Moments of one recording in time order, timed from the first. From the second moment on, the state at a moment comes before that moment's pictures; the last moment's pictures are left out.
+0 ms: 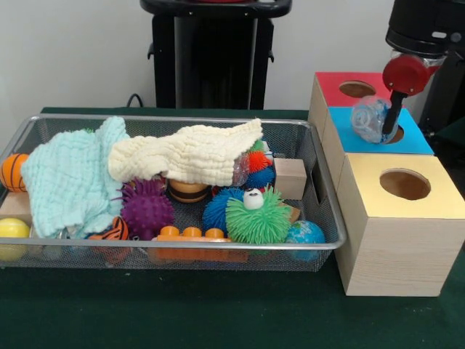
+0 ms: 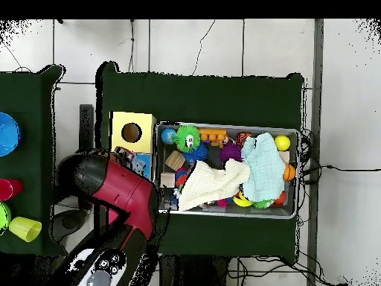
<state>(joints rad) 0.52 -0.38 -0.63 1.59 0.90 0.68 3.29</state>
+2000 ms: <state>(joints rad) 0.51 -0.47 -0.53 1.73 0.89 0.56 3.29</state>
